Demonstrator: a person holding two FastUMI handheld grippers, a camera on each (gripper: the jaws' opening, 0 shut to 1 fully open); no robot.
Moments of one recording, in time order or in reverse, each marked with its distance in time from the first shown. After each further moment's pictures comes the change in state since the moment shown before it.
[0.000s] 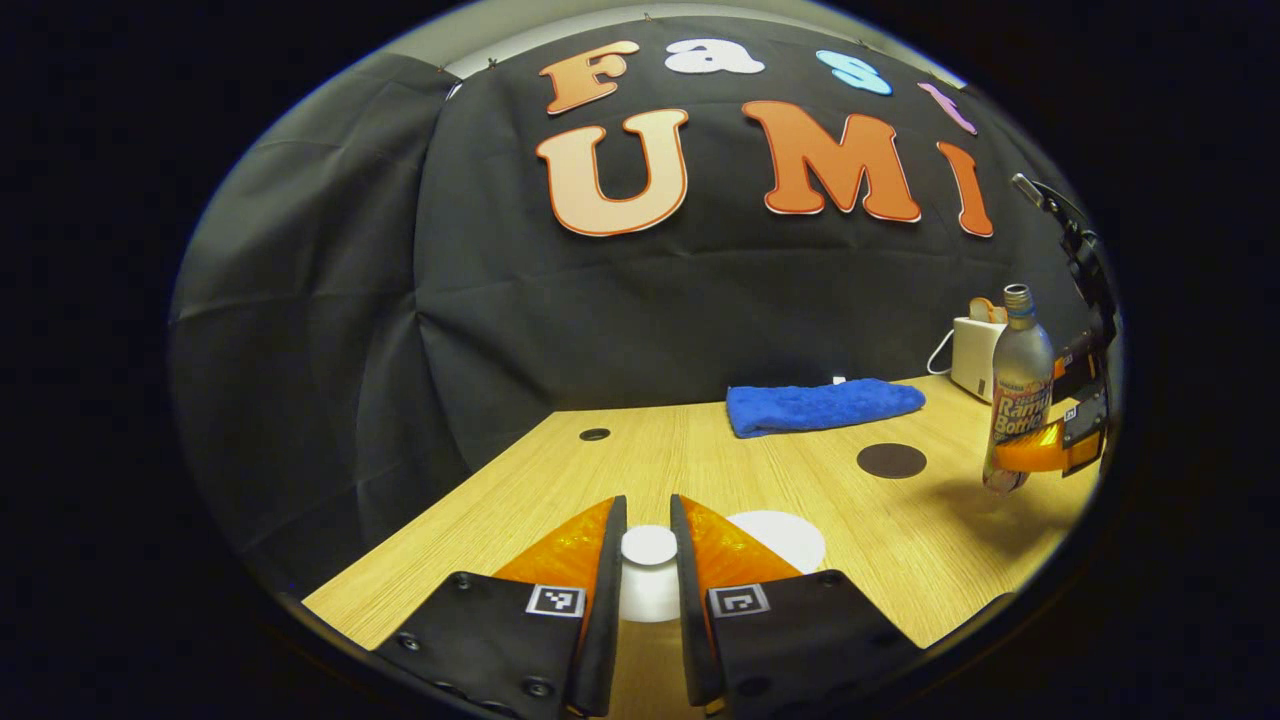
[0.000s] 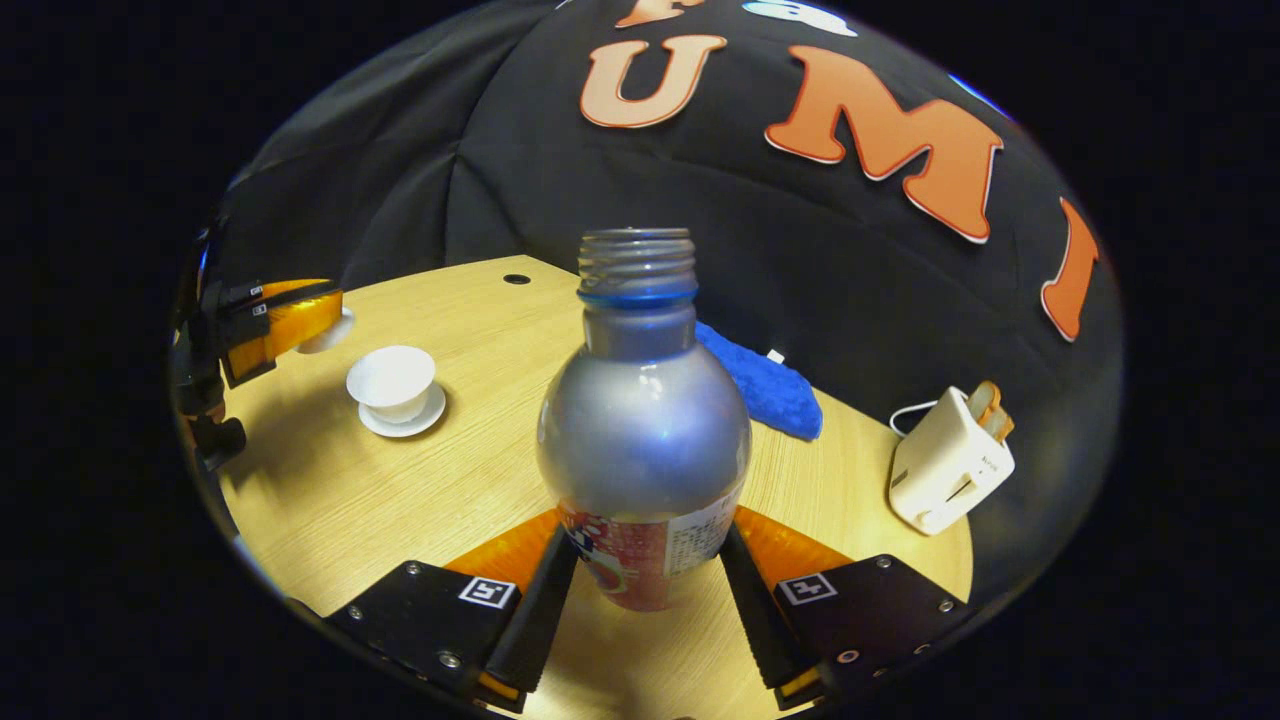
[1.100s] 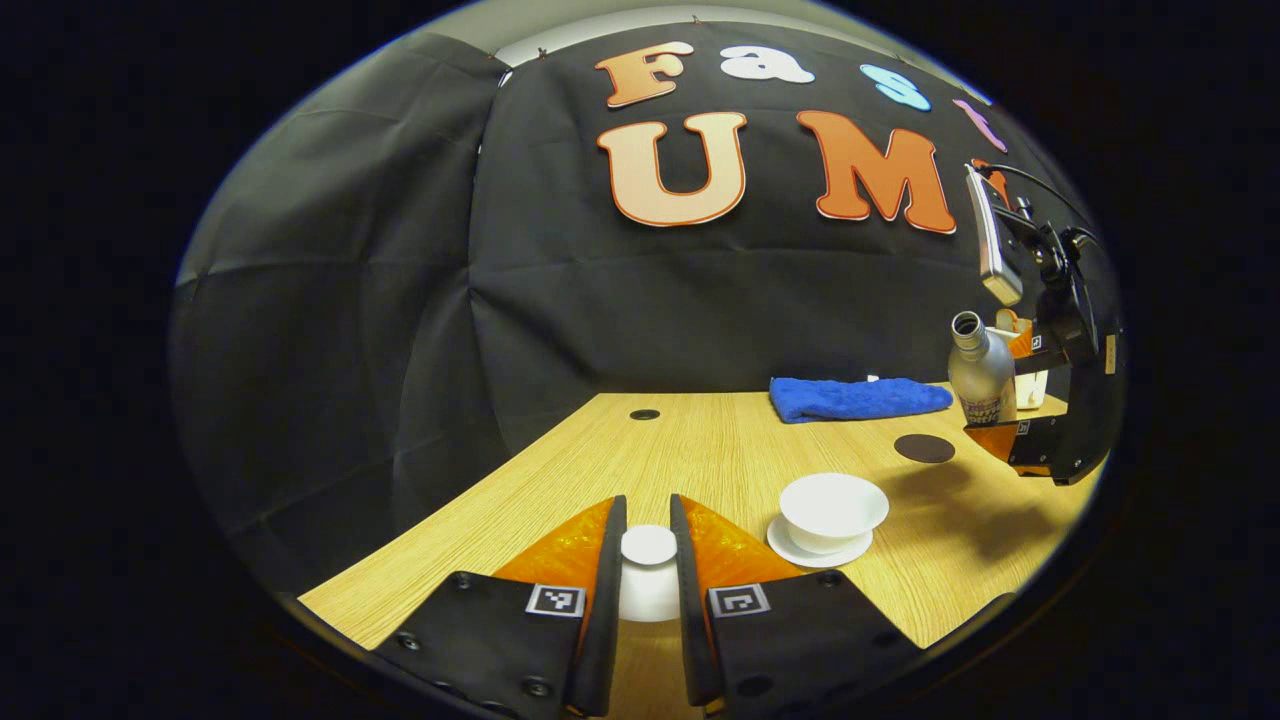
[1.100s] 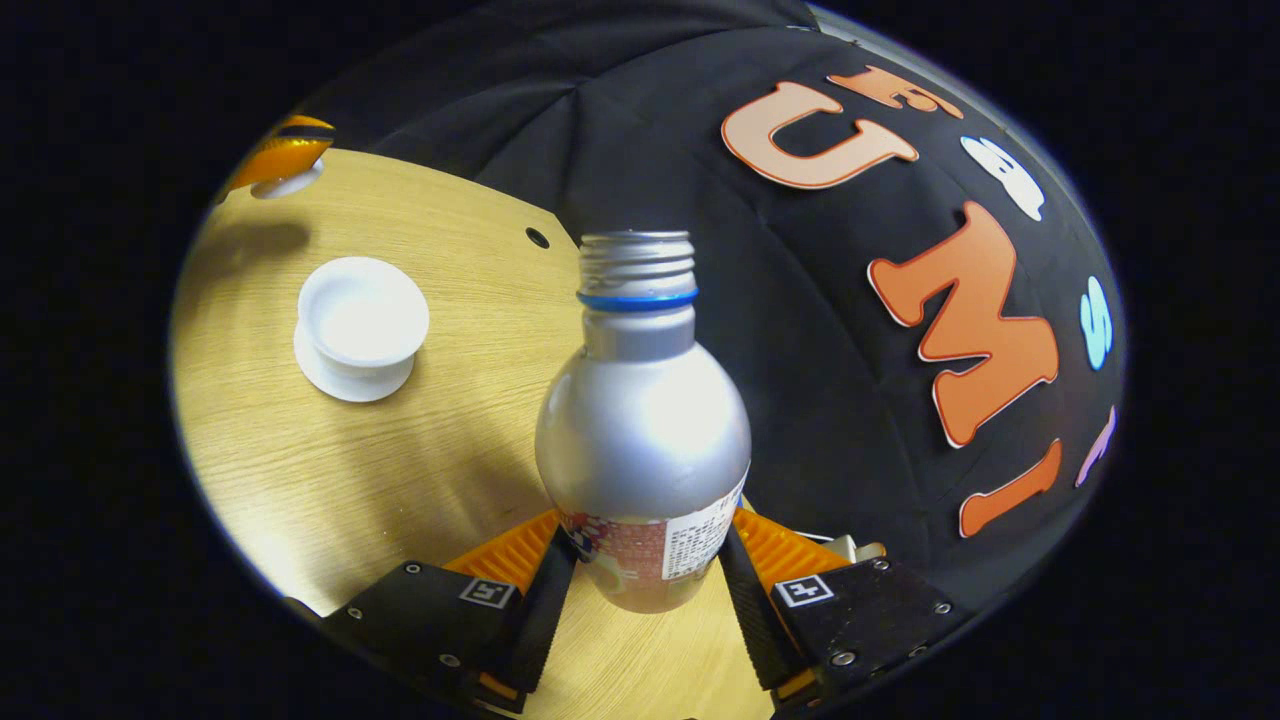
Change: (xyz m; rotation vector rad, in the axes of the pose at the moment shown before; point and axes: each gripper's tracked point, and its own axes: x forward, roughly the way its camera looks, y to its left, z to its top) left arm -0.027 0.058 -0.030 -0.062 0.013 0.068; right arm 0.037 0.034 0.052 -0.521 -0.061 -0.247
